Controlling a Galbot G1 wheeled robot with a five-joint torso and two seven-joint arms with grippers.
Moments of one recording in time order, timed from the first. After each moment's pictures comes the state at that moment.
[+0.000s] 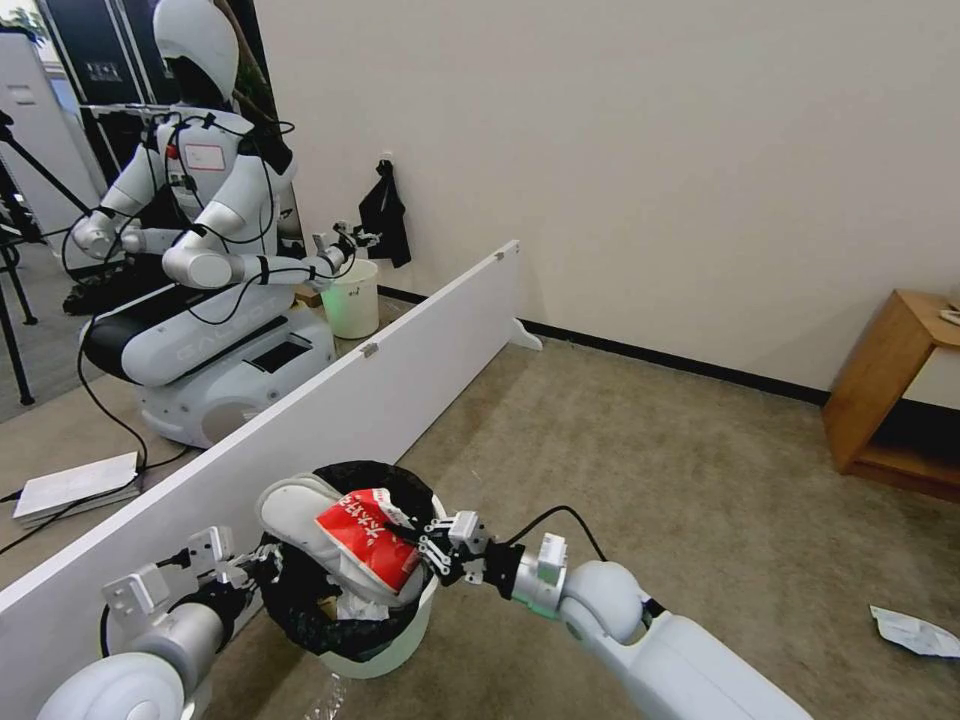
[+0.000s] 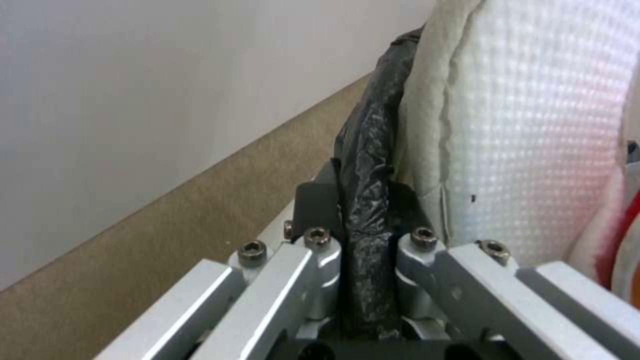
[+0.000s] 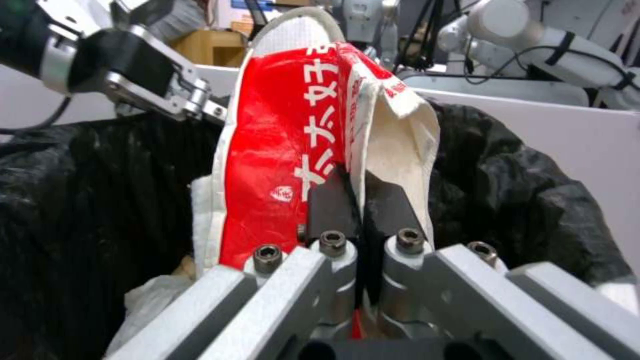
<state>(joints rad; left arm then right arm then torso) 1.47 -1.24 -0.76 -2.20 -0.98 0.65 -0.32 -0.77 1.14 -0.26 1.58 0.46 0.14 -0.48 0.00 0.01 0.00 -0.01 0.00</state>
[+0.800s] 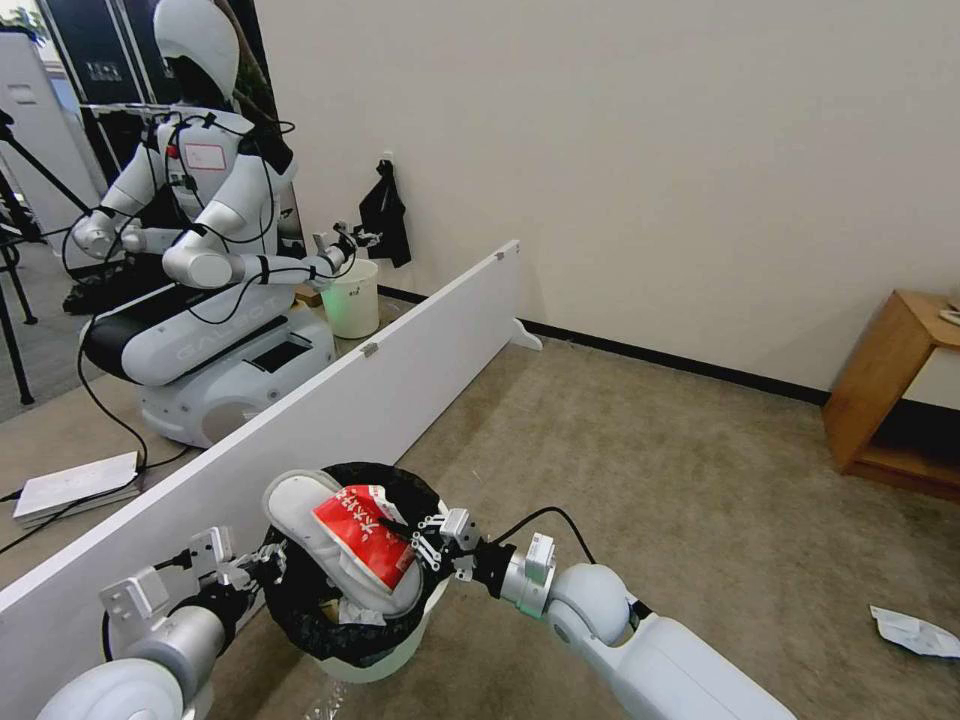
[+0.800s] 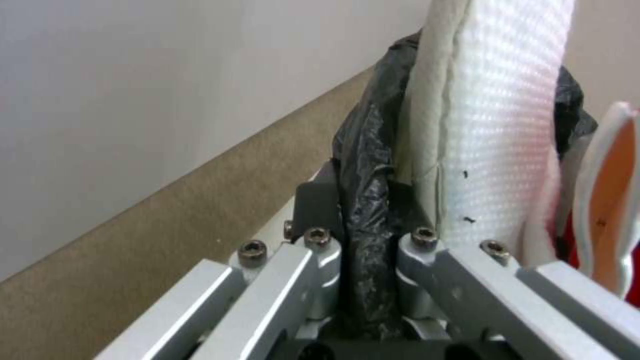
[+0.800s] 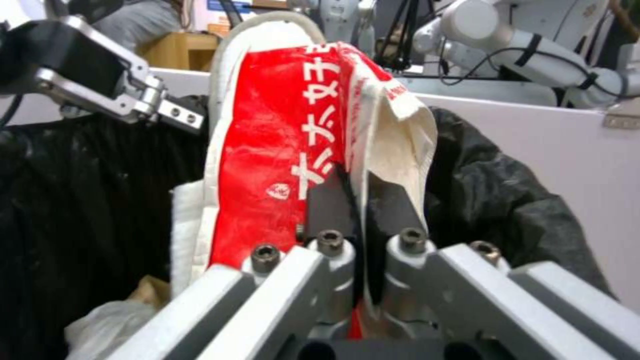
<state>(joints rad) 1.48 -1.25 -0.76 -2.22 -0.98 0.65 -0.31 -0.77 1.16 -0.27 1.58 0.45 0.14 -0.42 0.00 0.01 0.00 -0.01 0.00</state>
